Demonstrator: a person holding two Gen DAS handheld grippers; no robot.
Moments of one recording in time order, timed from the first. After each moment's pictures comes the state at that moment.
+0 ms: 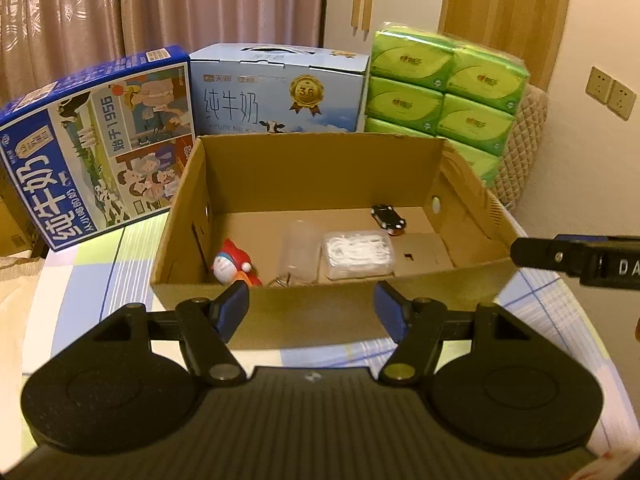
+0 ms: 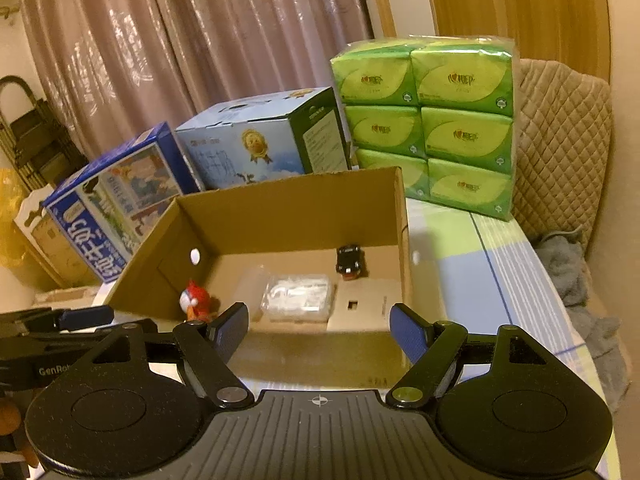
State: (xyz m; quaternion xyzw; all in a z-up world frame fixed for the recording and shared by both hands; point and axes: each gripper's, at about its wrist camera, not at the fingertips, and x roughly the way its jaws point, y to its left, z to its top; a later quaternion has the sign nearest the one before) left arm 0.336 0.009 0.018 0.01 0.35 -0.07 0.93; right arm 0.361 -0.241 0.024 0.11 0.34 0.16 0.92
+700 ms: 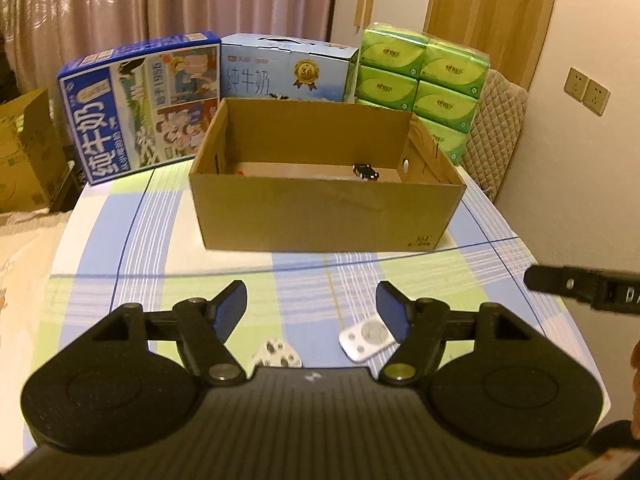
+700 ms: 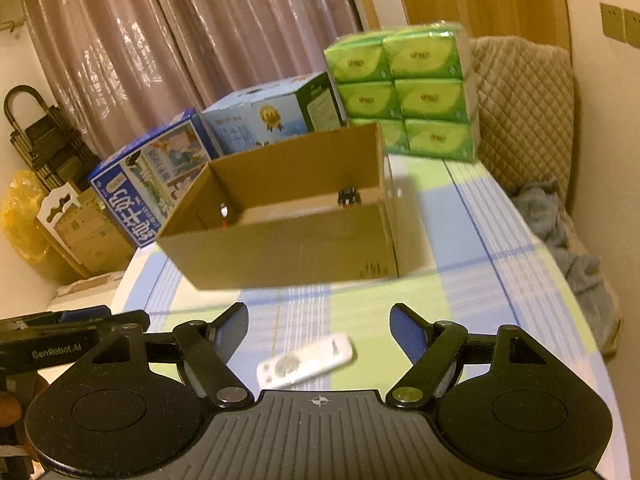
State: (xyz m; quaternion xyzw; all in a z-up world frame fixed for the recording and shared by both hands) left arm 0.193 0.008 0.027 -0.02 0.36 -0.05 0.93; right arm 0.217 -0.271 0.028 0.15 0.36 0.16 0.91
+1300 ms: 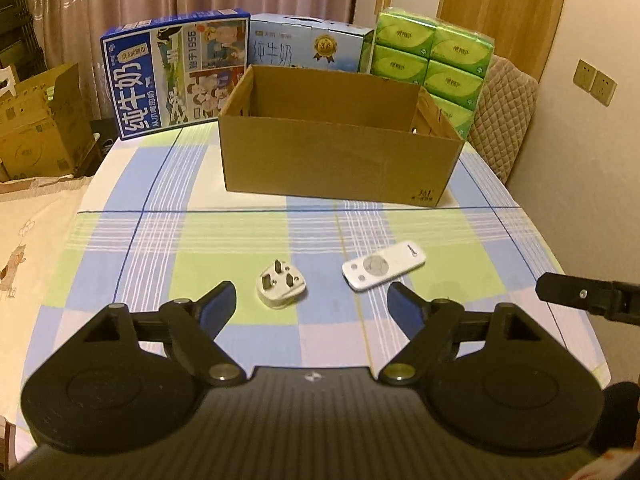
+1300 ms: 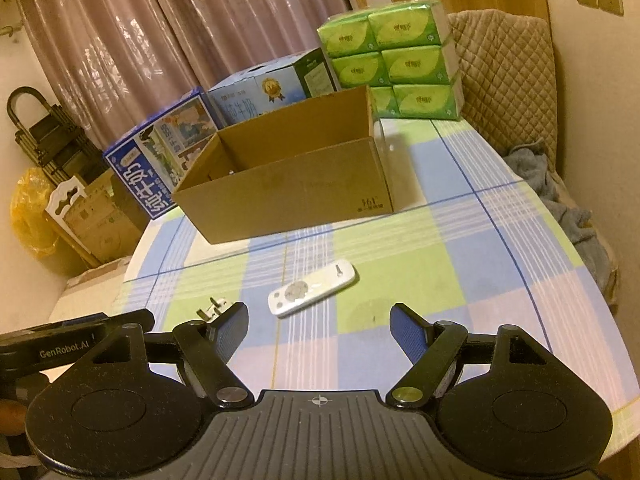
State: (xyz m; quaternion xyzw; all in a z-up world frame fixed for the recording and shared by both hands) left arm 0.121 0.002 0.008 -0.03 0.37 -0.02 0.93; right arm 0.137 -0.277 0.010 0.17 0.37 0.16 0.90
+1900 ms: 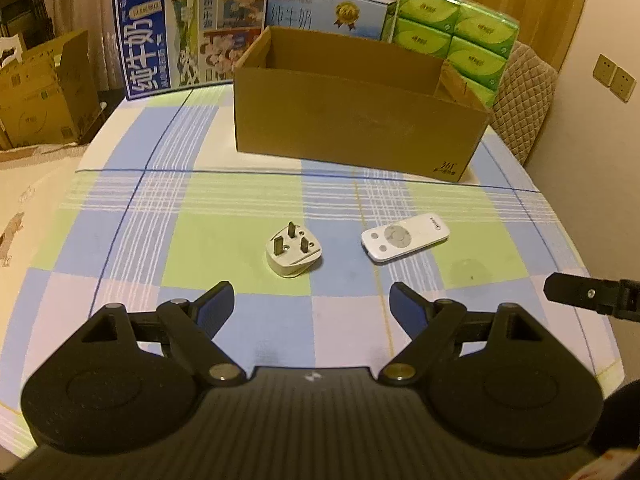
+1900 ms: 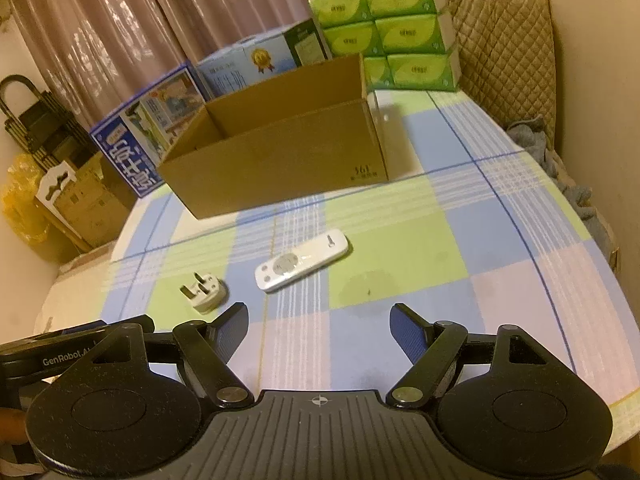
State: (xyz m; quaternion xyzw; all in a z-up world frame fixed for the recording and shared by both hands) left arm 0.131 0.015 -0.036 -0.05 0.40 0.00 0.91; right arm 0.147 -0.268 -0.020 0.16 0.40 0.15 0.89
